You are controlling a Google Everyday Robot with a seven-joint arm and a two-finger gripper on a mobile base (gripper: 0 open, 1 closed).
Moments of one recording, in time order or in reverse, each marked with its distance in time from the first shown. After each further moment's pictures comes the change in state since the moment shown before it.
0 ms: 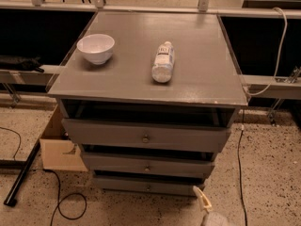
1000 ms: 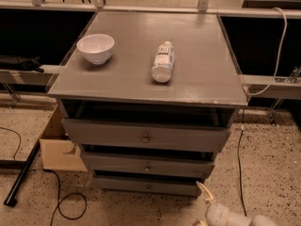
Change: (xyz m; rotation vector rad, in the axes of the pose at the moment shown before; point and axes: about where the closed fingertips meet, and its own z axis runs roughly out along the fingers) arm 0.030 -0.028 -0.001 -0.003 0.272 -0.137
